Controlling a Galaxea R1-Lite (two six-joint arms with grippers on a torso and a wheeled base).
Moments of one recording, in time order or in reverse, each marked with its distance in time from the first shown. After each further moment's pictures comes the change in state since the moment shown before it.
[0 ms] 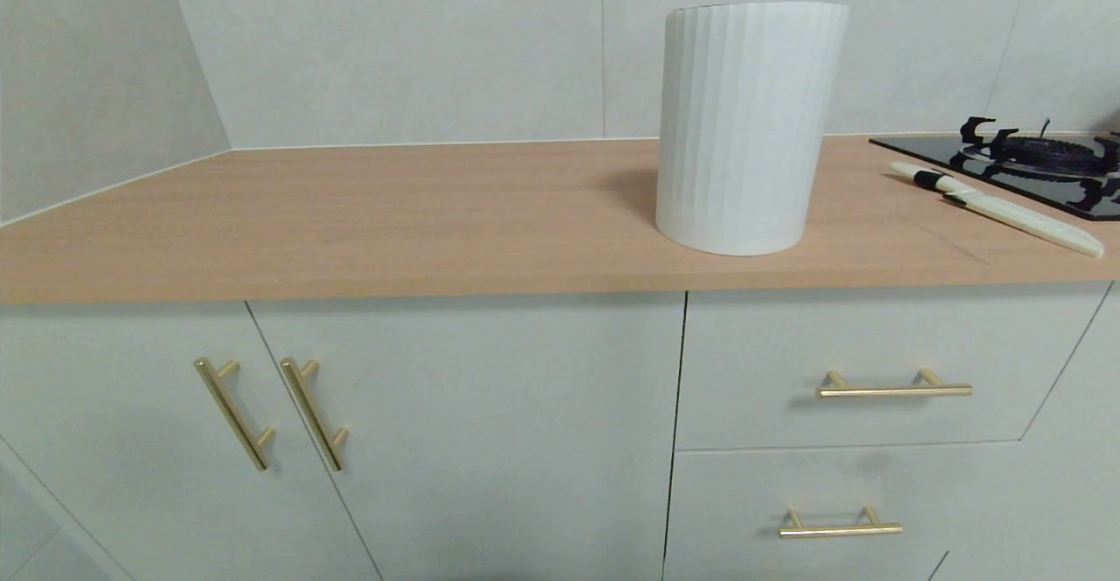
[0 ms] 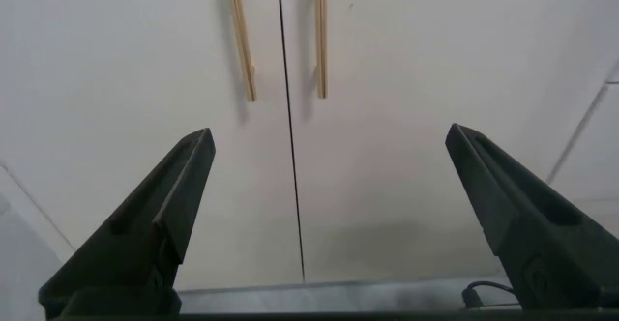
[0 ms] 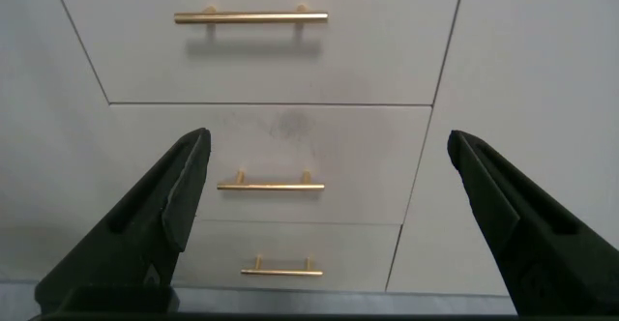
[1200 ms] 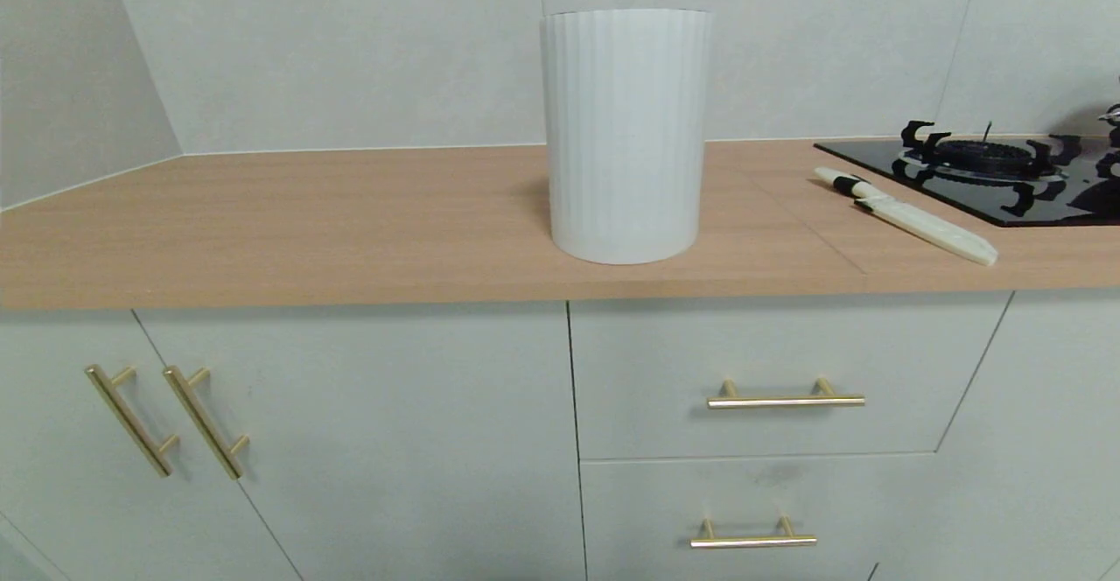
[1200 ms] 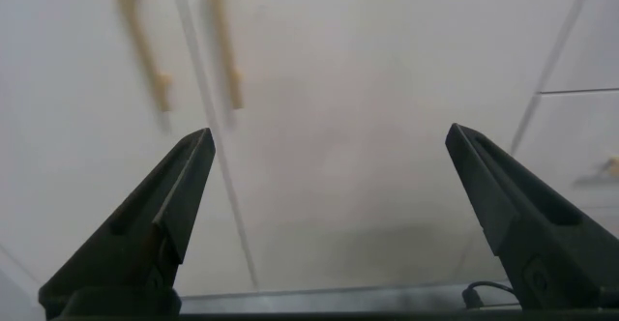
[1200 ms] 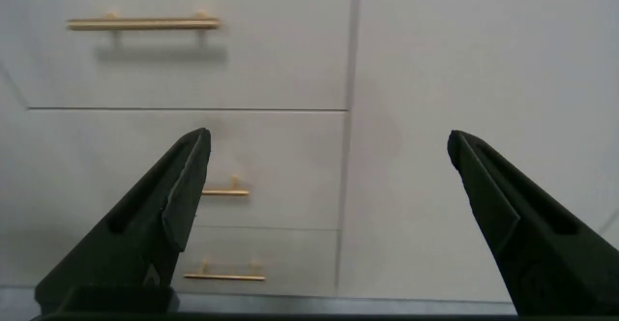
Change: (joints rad) left arm 0.000 0.000 0.000 0.000 0.000 0.001; right arm 0.000 0.000 0.000 0.000 0.000 0.000
